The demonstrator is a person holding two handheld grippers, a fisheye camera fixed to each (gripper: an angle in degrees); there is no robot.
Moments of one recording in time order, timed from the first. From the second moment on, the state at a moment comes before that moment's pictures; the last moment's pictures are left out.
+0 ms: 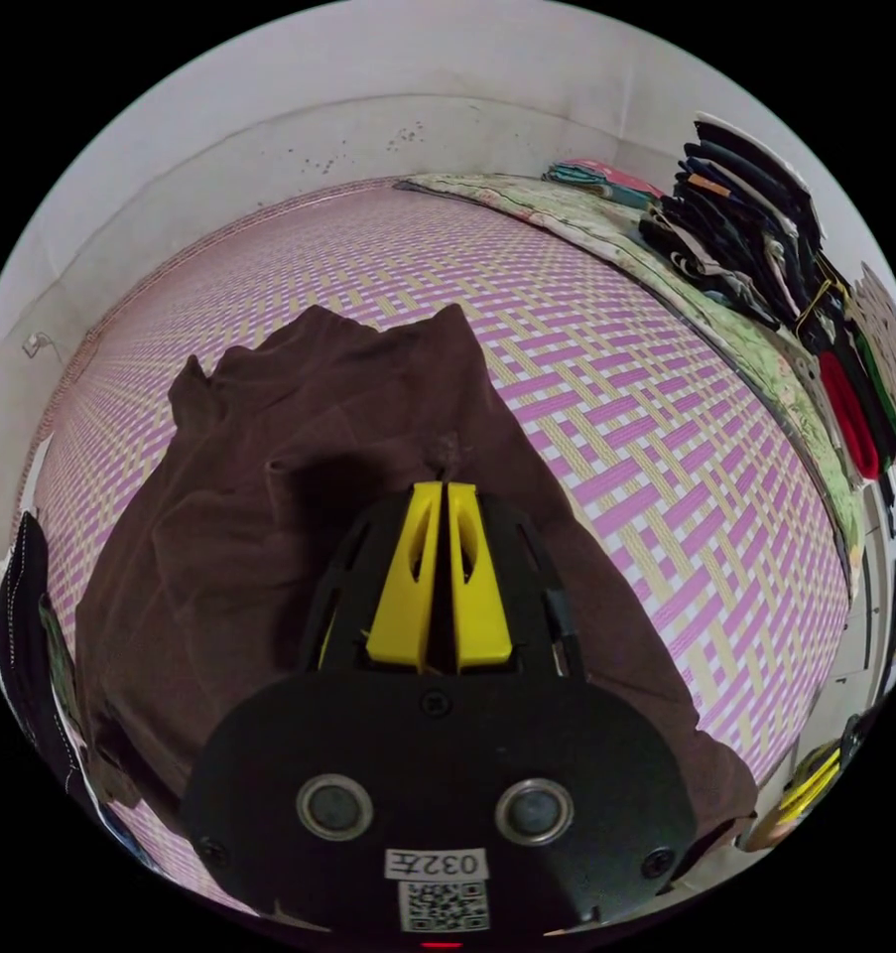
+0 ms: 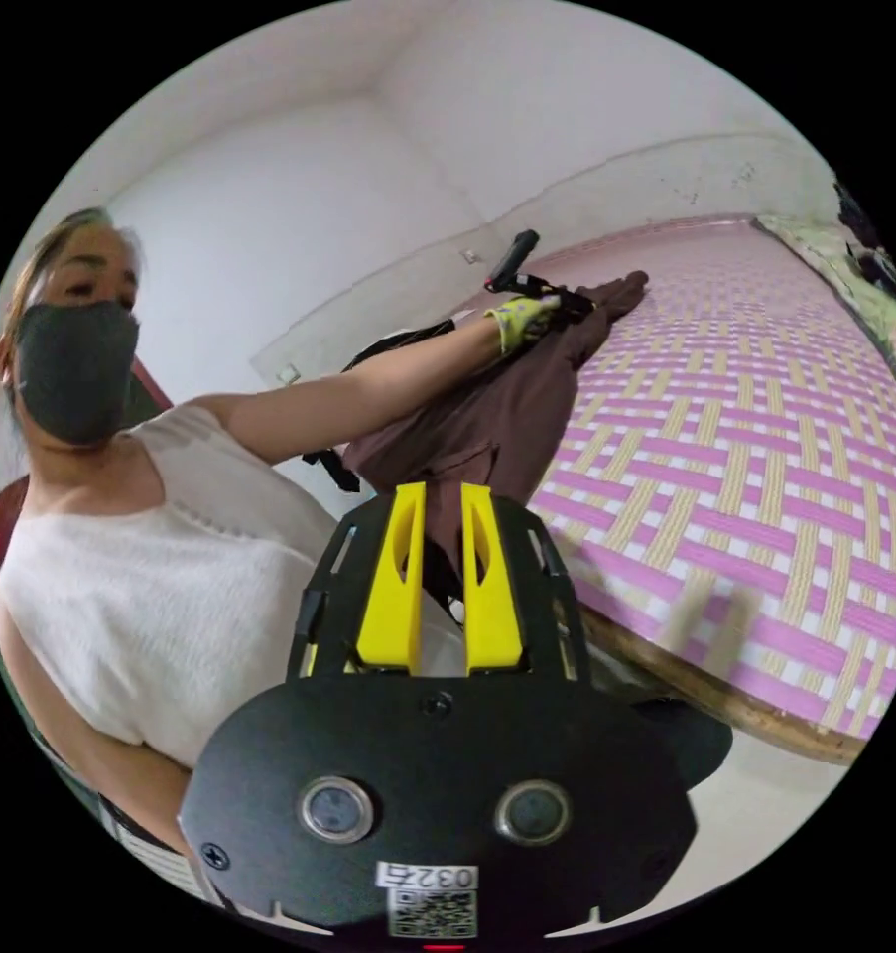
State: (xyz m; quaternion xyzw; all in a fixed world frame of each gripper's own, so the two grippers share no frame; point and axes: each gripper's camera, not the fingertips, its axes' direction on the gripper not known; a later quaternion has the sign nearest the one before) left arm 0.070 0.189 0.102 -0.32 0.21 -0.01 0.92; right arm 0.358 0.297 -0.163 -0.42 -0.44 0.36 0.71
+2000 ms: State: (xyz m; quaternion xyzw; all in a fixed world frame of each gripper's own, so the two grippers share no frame) left arm -0.178 0.328 -0.123 -0.16 0.60 0.05 0.78; right arm 0.461 0.320 -0.096 -0.36 -0.45 0.45 0.68
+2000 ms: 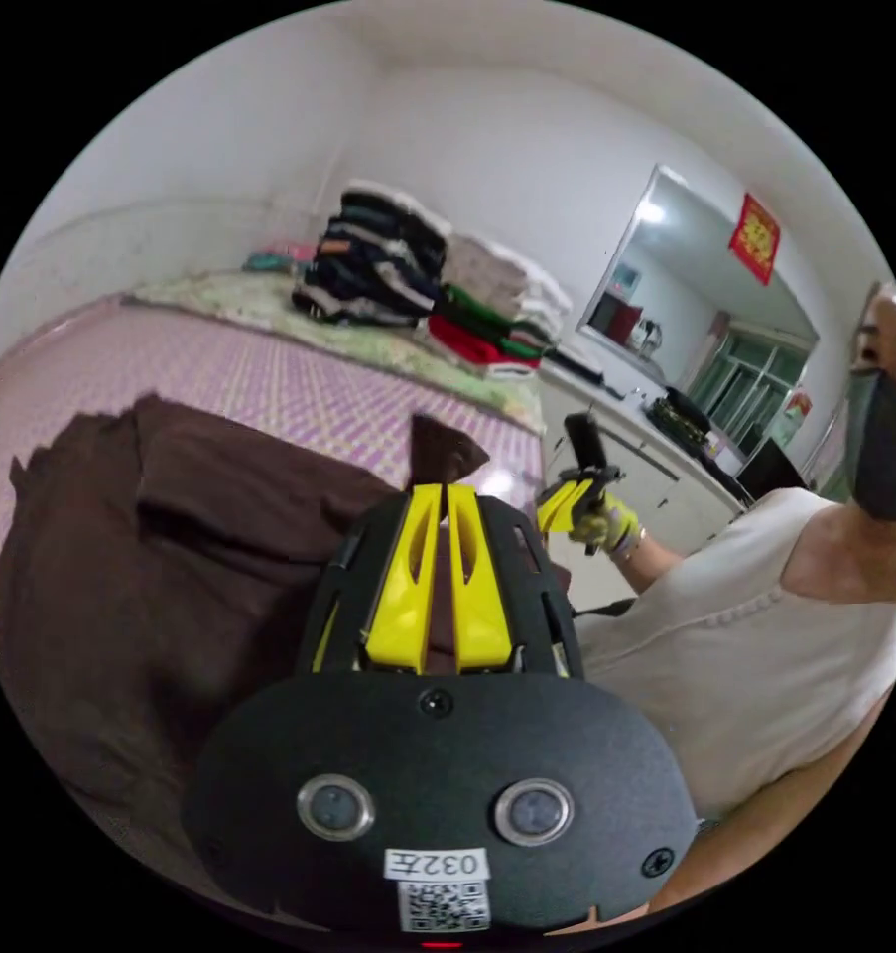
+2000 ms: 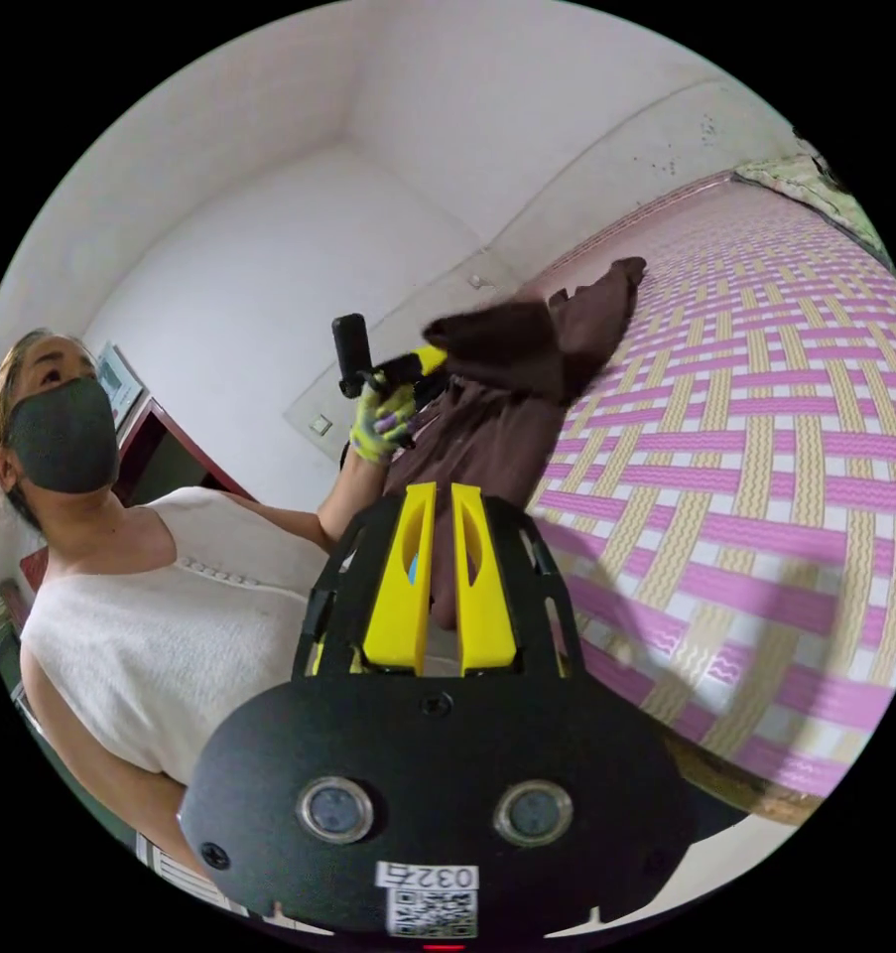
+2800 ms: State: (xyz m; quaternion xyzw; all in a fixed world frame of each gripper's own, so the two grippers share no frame) left arm -0.156 0.370 -0.155 -0.24 0.63 0.10 0.73; right arm 0.437 0.354 -0.023 -0.41 -0.47 0.50 0.60
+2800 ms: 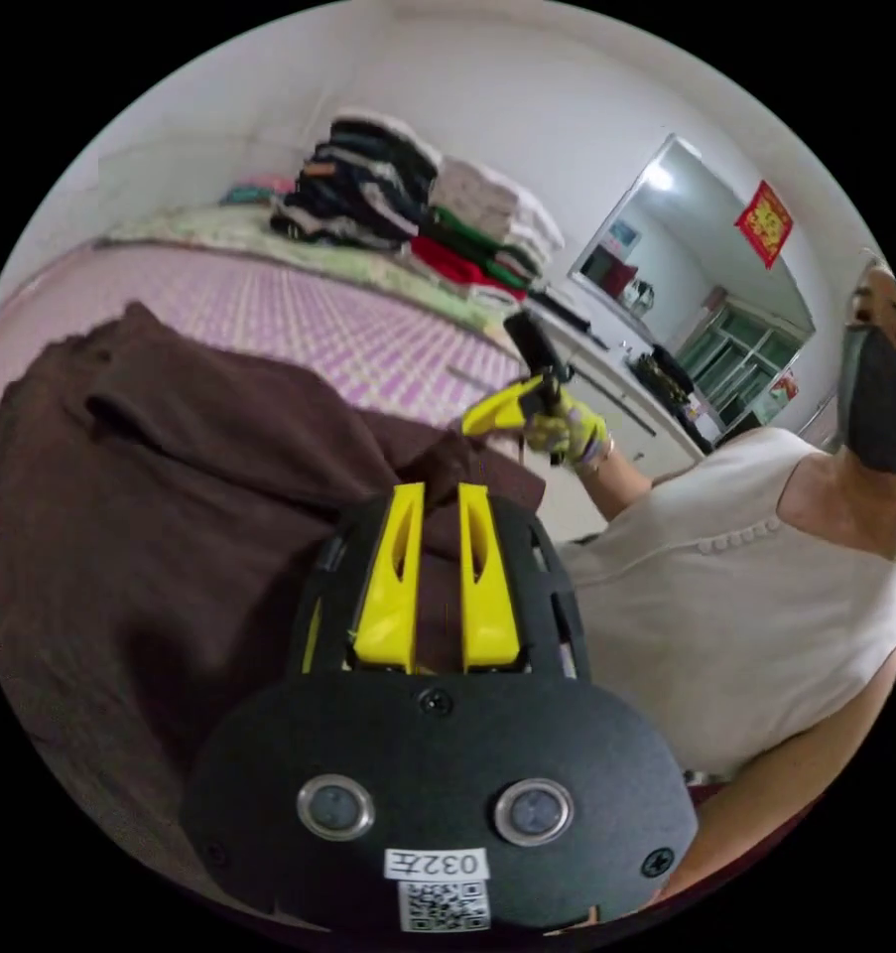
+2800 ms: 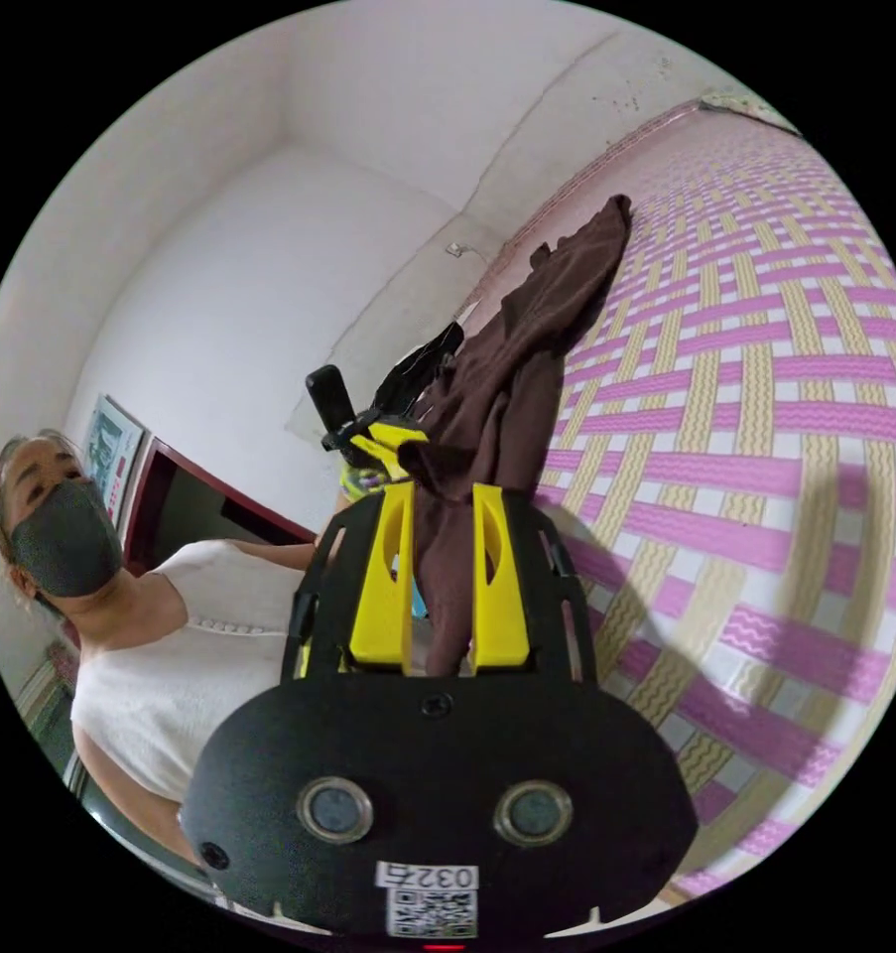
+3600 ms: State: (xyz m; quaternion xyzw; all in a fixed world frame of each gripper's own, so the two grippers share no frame) left arm -0.247 0.296 0.010 -0.26 0.42 -0.32 0.81; right arm 0.366 0.295 -0.028 -0.47 -0.37 0.36 0.72
